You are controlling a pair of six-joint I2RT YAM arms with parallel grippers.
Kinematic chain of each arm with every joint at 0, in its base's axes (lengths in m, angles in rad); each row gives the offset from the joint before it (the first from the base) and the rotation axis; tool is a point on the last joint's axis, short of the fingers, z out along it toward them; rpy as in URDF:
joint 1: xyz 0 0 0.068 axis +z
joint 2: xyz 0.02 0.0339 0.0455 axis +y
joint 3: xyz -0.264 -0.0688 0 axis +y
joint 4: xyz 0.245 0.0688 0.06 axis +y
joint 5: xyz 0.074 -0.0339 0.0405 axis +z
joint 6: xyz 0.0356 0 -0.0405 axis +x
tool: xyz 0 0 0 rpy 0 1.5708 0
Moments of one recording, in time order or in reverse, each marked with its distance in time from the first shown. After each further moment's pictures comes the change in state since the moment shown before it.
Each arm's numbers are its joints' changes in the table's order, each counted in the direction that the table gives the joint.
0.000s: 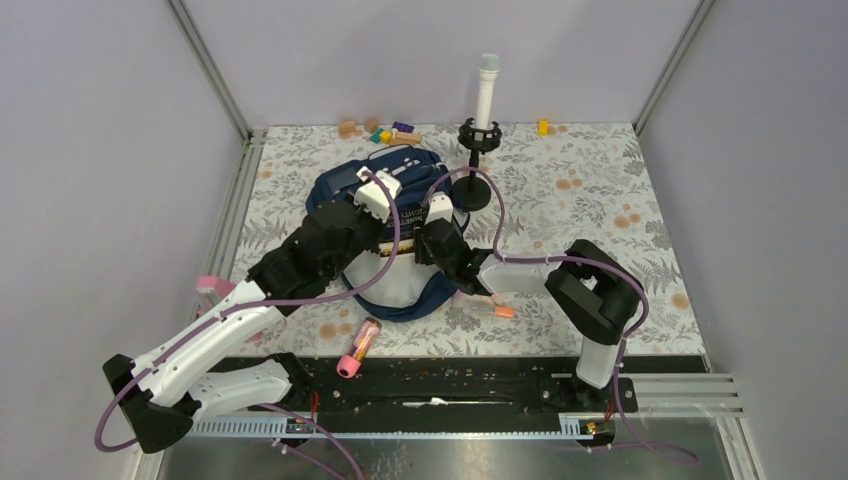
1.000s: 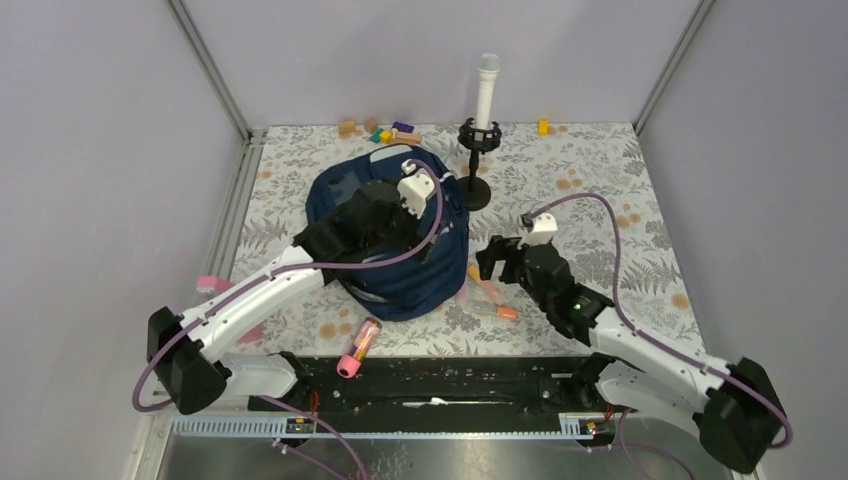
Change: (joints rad) left arm 0.030 0.276 -0.116 0.076 -0.234 -0.093; right arm -0.146 -0.836 0.468 0.224 0.051 0.039
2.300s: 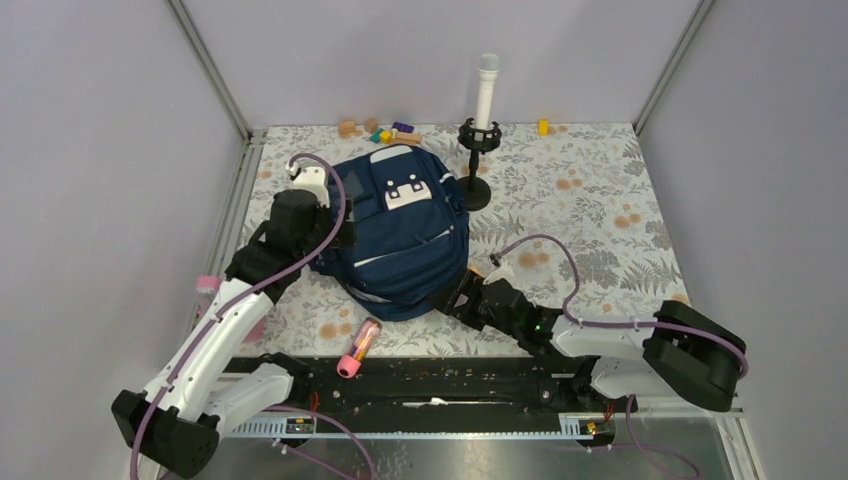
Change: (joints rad) left arm 0.378 -0.303 0.161 0.146 0.165 -0.241; right arm 0.254 0.247 0.167 -0.315 0.180 0.768
